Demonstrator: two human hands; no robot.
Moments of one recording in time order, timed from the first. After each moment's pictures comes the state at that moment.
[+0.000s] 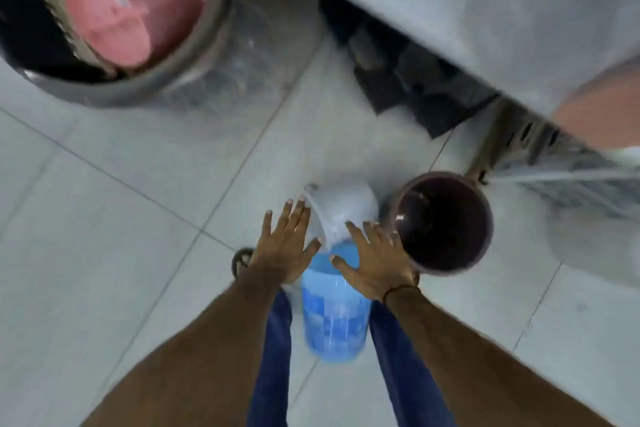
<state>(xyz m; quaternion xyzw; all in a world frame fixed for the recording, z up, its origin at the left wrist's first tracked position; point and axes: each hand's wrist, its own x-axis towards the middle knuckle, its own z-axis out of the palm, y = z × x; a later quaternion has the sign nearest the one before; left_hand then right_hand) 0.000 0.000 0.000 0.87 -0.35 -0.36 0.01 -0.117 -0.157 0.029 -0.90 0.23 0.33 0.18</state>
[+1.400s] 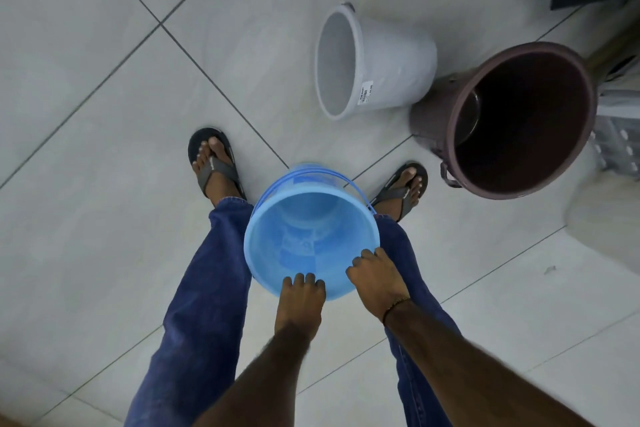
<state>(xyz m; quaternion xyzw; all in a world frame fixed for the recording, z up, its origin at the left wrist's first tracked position) -0.396 0.089 -0.139 0.80 -0.24 -0.55 -0.01 -0.368 -0.084 -0.133 -0.80 -0.18 0.57 0.00</state>
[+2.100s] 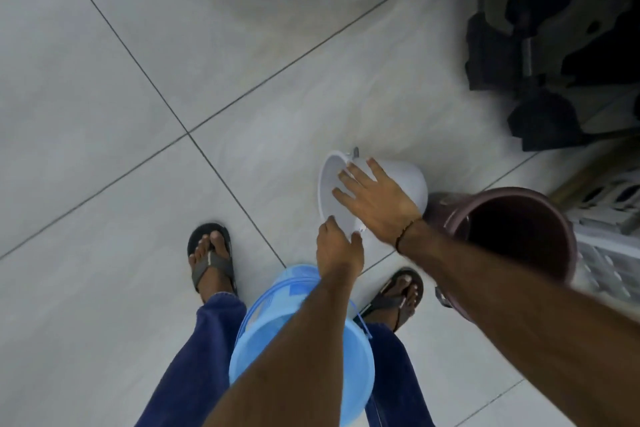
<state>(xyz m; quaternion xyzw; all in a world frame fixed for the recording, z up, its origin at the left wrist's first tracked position) -0.120 -0.043 -0.195 0.79 0.26 -0.41 0.38 -0.045 -0.145 -0.165 -0.87 -0.34 0.32 -0.17</state>
